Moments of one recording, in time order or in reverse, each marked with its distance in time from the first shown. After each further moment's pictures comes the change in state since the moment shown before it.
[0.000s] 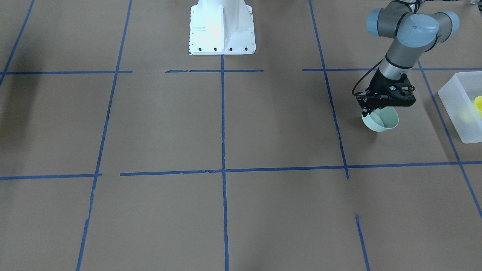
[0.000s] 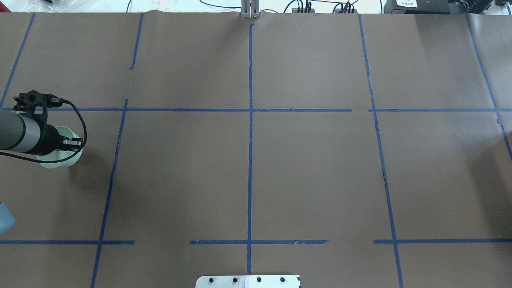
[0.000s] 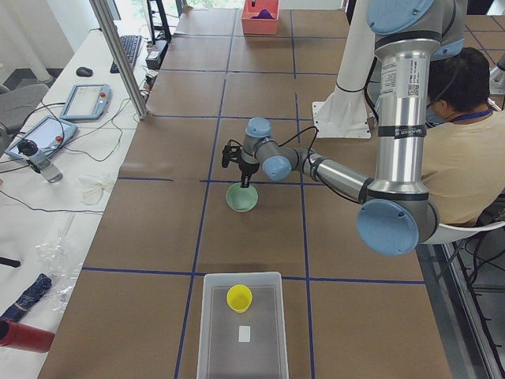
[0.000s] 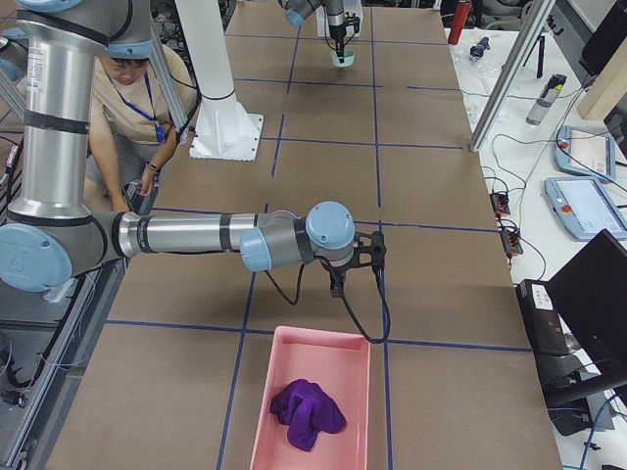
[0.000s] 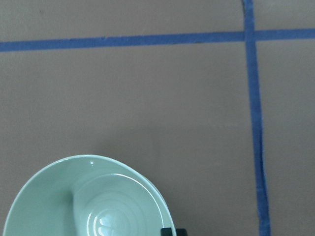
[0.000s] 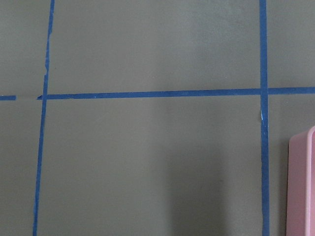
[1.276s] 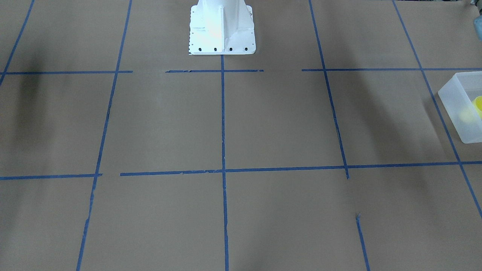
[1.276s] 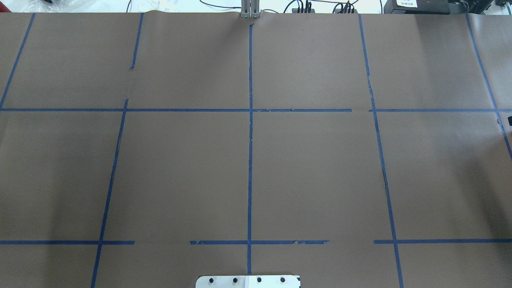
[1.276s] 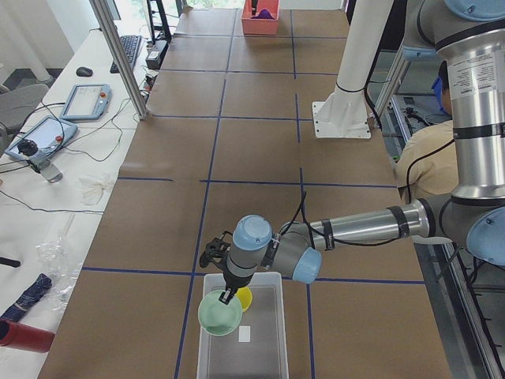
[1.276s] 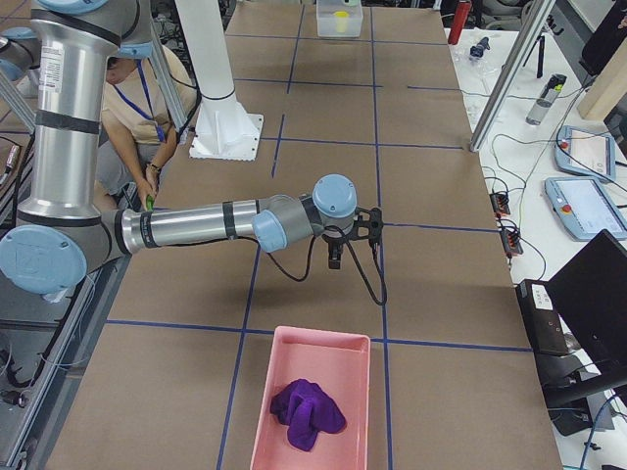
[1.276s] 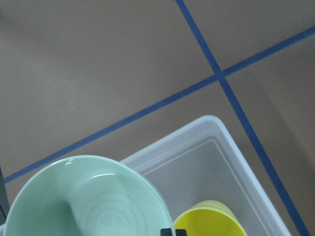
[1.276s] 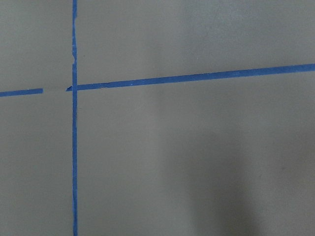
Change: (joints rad) left arm -0.689 0.157 0.432 -0.116 -0.254 1.141; right arm -0.146 0.001 0.069 0.072 -0.016 0.250
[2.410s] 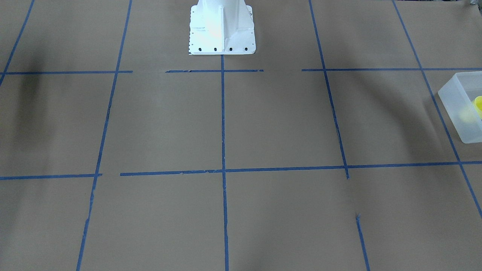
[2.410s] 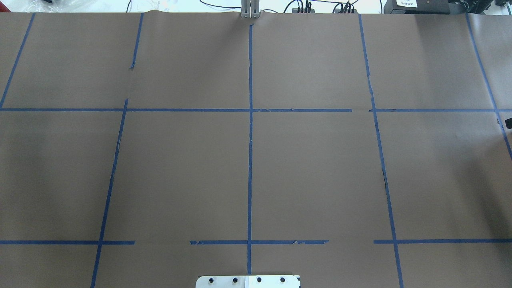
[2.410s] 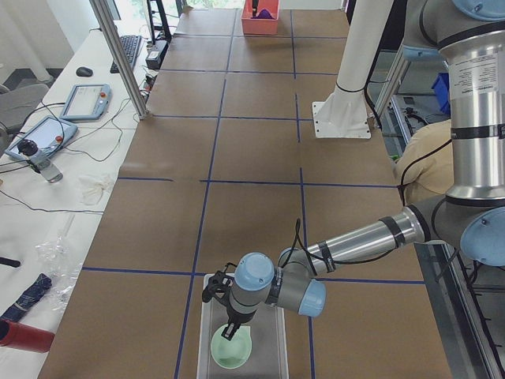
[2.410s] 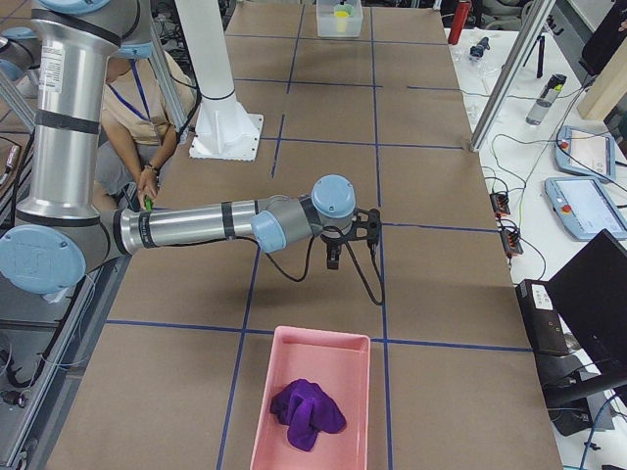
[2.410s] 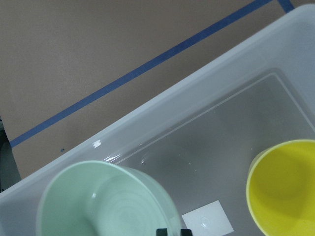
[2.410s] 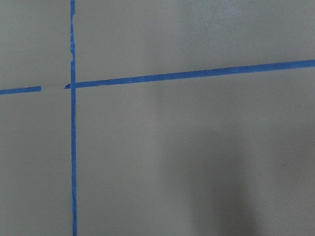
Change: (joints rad) left arm -0.052 -0.037 0.166 -0.095 -0.030 0.053; right arm -0.004 -0.008 0.009 0.004 -0.001 0.006
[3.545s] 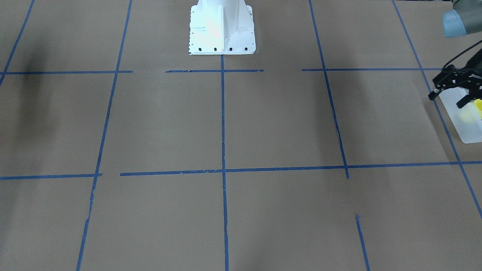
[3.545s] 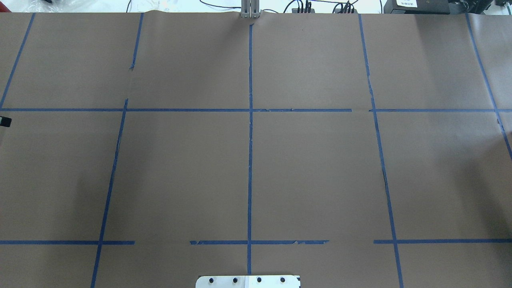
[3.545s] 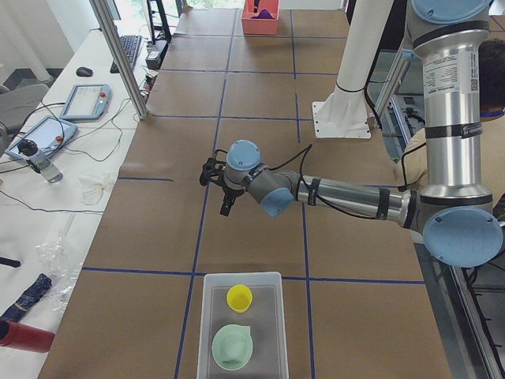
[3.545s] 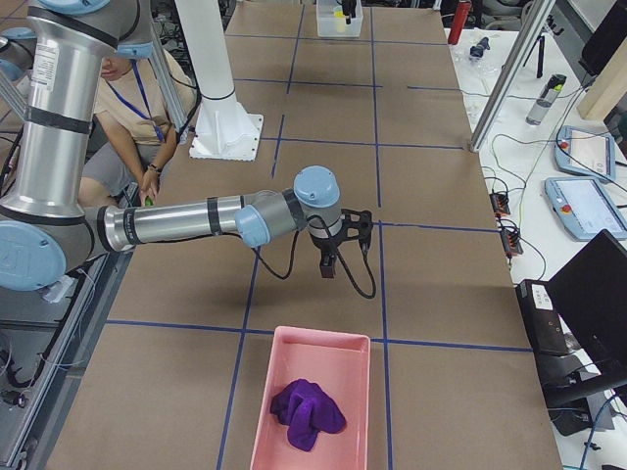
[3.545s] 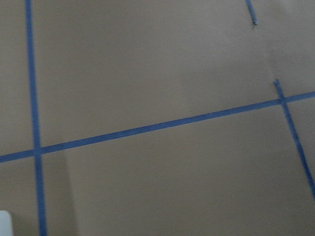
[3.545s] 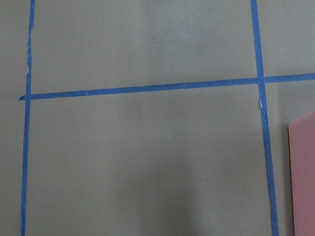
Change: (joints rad) left arm 0.355 -0.041 -0.506 0.069 -0.156 -0.750; right arm 0.002 -0.069 0.072 0.000 -0.181 0.000
